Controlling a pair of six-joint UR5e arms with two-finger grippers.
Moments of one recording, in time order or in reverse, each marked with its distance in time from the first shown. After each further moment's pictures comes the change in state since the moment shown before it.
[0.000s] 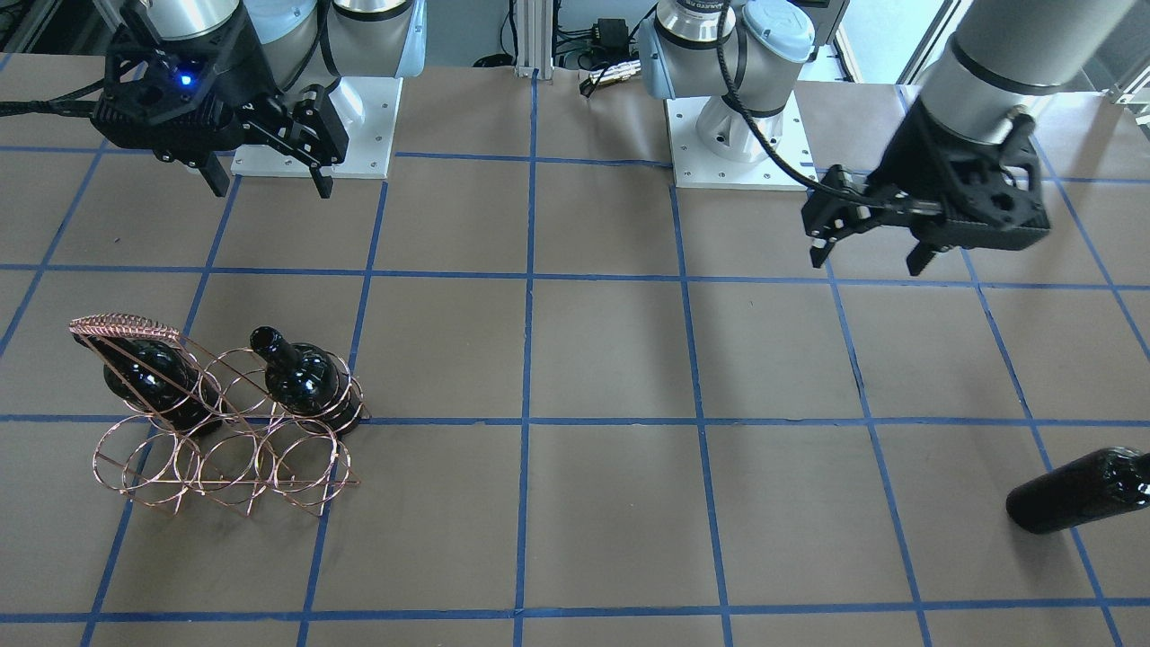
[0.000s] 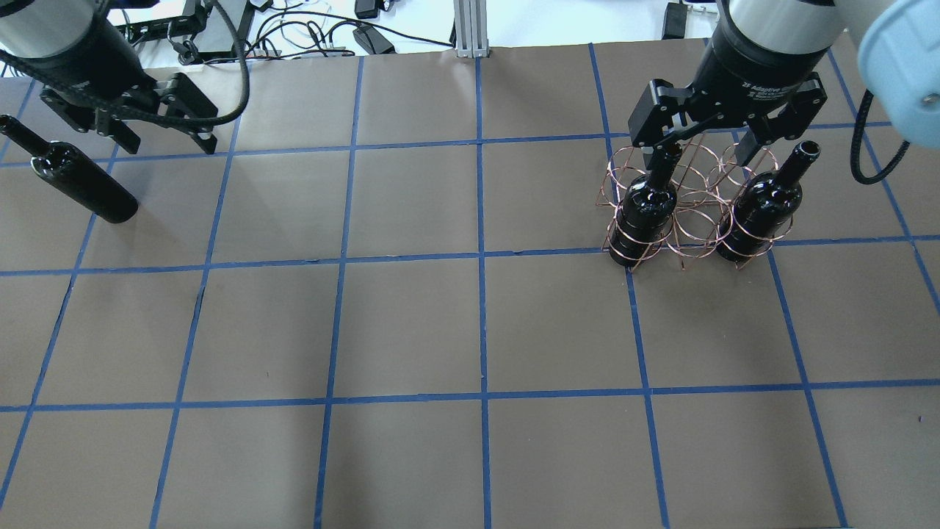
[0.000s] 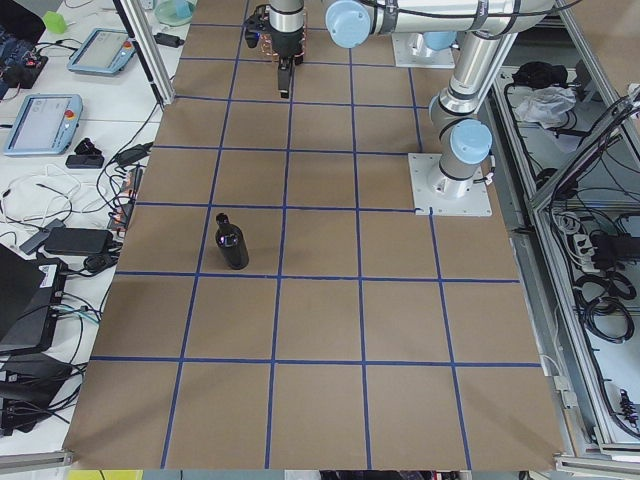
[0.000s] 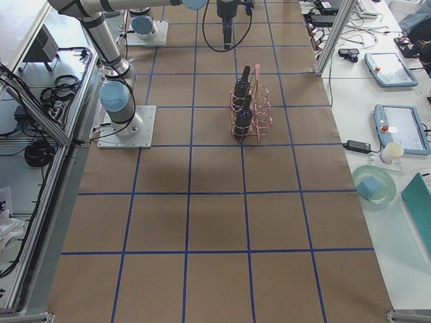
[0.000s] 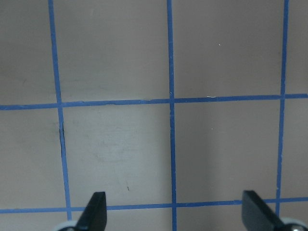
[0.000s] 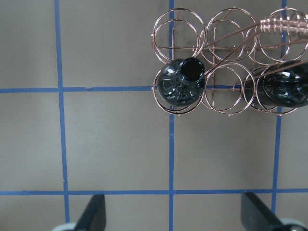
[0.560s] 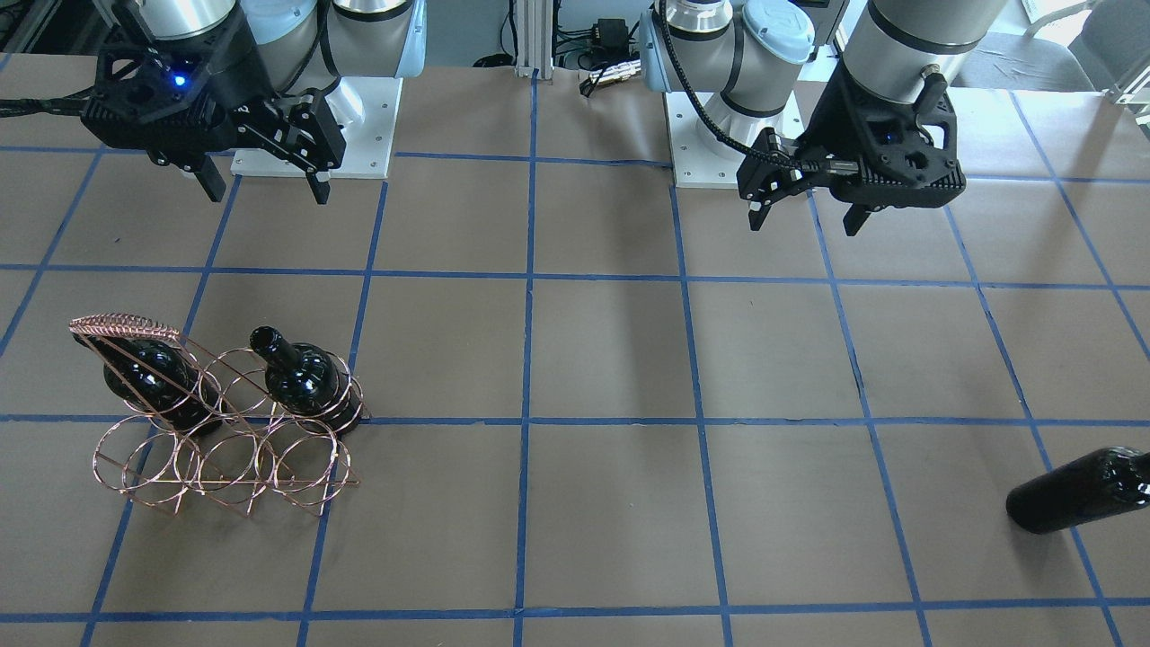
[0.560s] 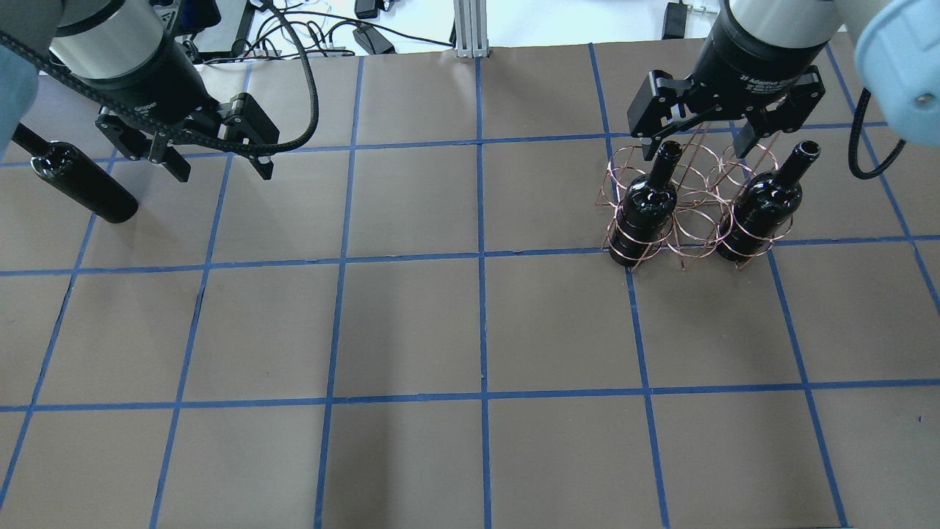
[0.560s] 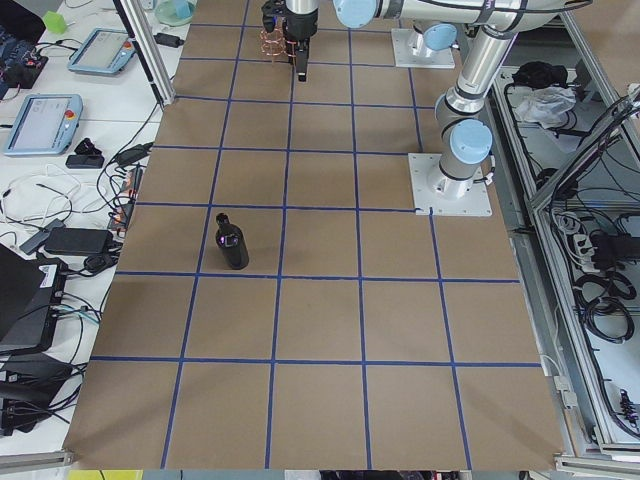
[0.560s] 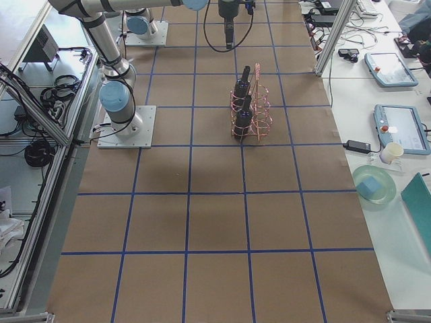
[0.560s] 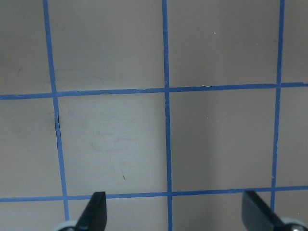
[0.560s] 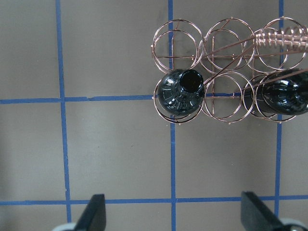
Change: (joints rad) left arm -0.183 0.056 -0.025 -0.079 0.008 -0.236; right arm -0.001 0.005 0.000 -0.028 0.005 0.012
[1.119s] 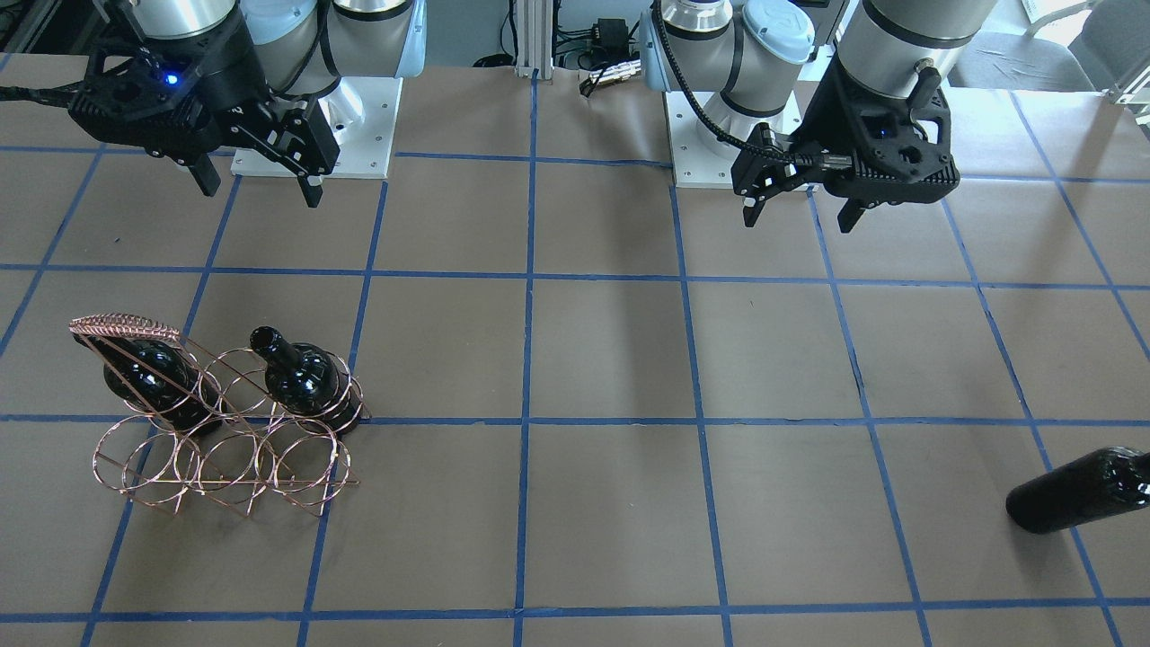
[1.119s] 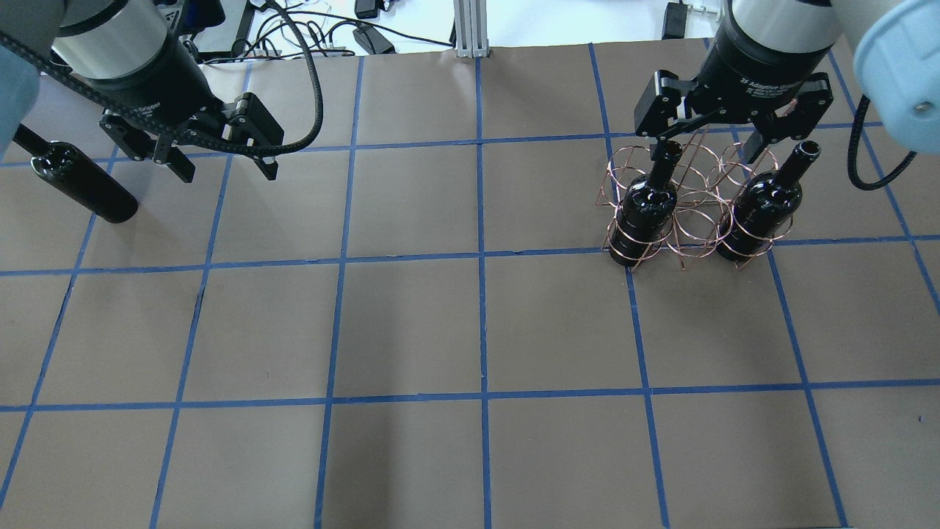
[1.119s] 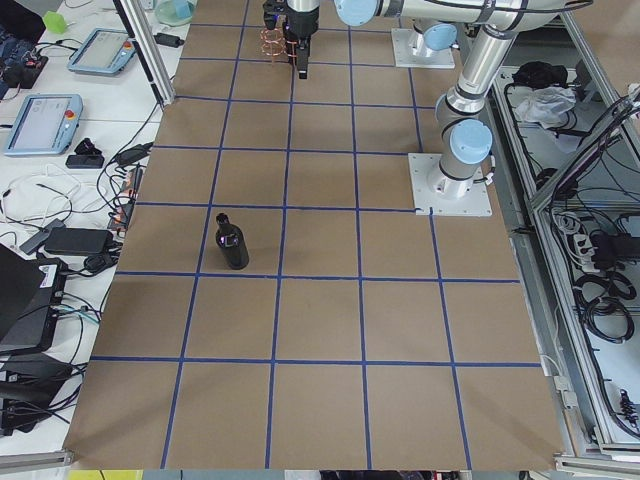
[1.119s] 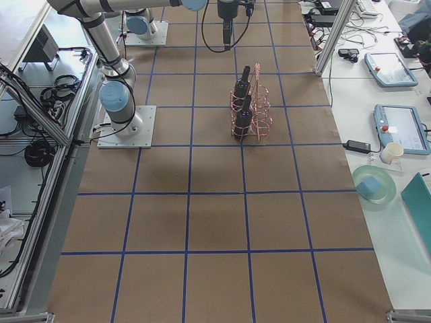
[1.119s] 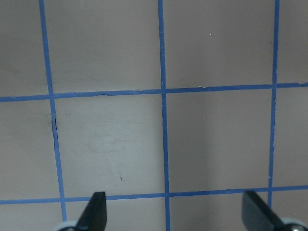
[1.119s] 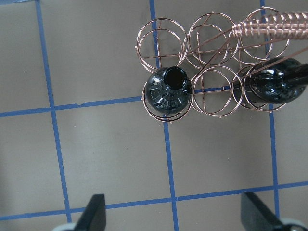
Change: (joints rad) left arm -0.014 0.008 0.001 -0.014 -0.003 -0.012; right arm 0.000 -0.004 0.006 -0.006 -0.020 0.082
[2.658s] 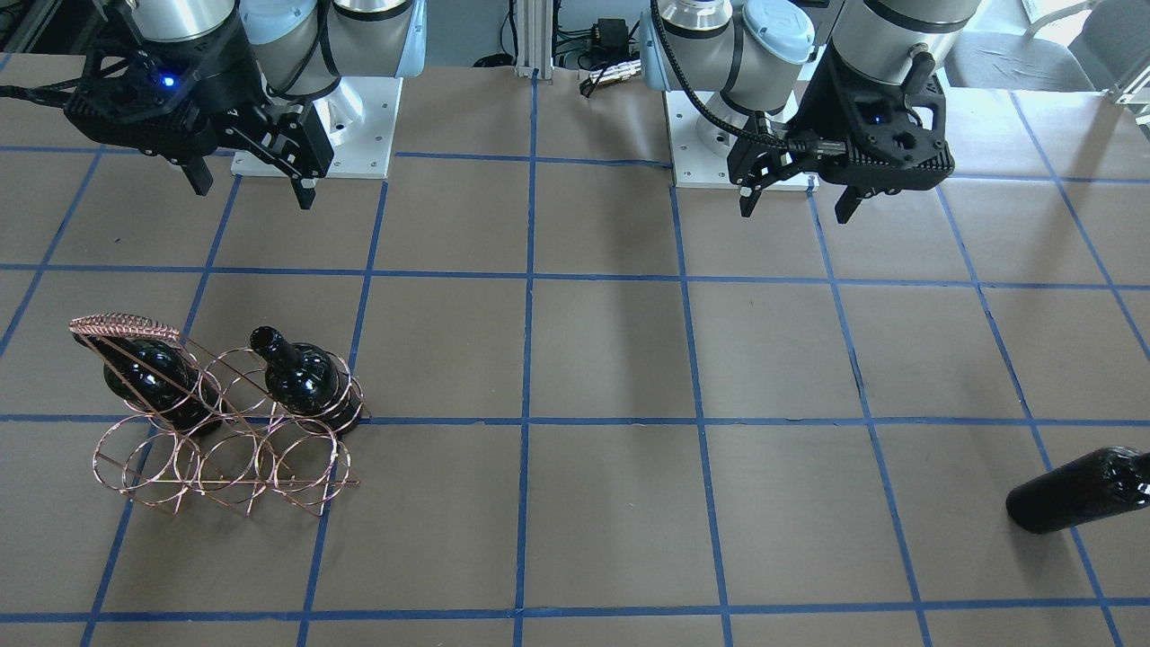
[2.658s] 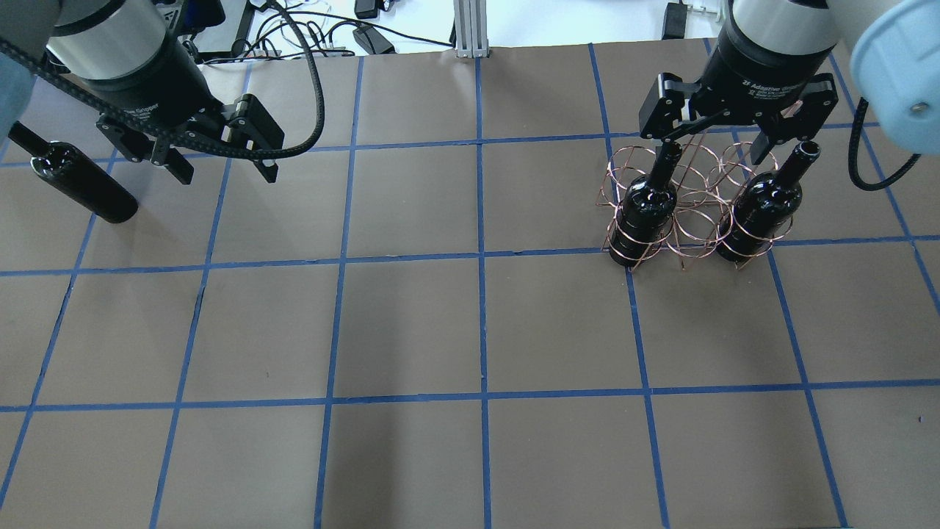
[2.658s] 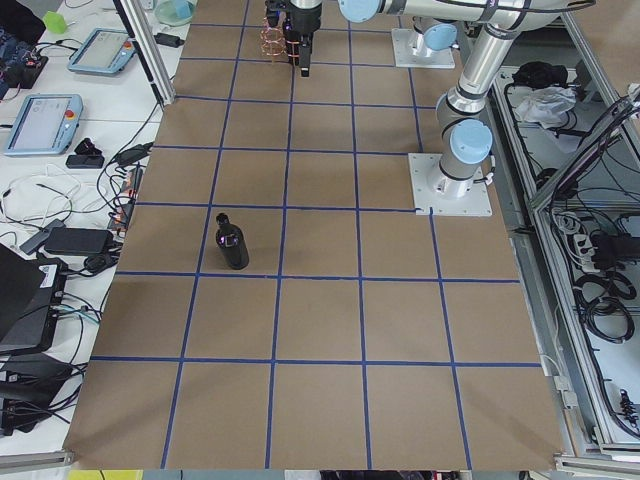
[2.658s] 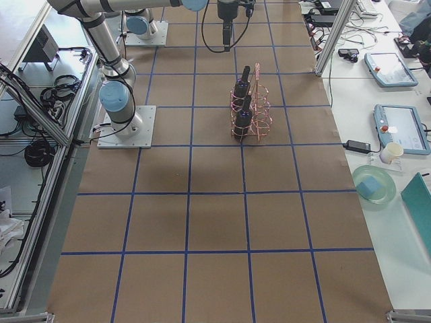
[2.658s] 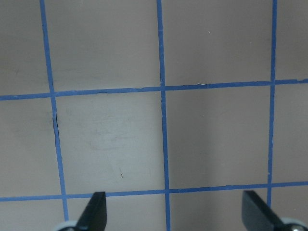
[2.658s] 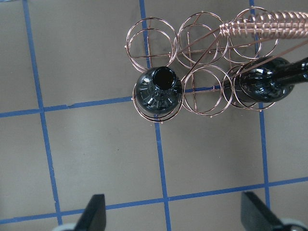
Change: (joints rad) left arm -0.012 0.012 0.002 -0.015 0.001 -0.002; right arm 0.002 0.002 0.004 0.001 -0.040 0.017
